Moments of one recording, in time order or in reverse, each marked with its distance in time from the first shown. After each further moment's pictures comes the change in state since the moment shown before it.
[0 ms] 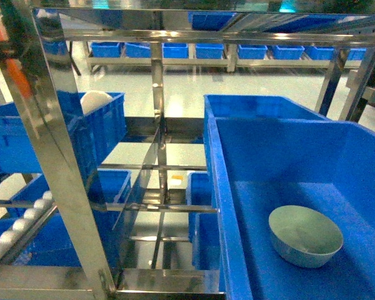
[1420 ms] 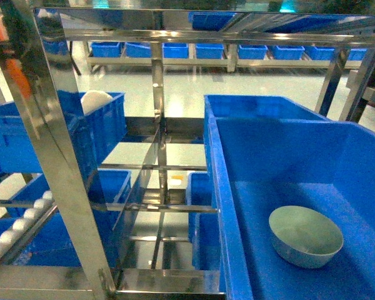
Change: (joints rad) left arm 0.000 0.000 0.000 0.000 0.001 0.000; right arm 0.000 -0.001 0.000 0.009 -0.001 0.000
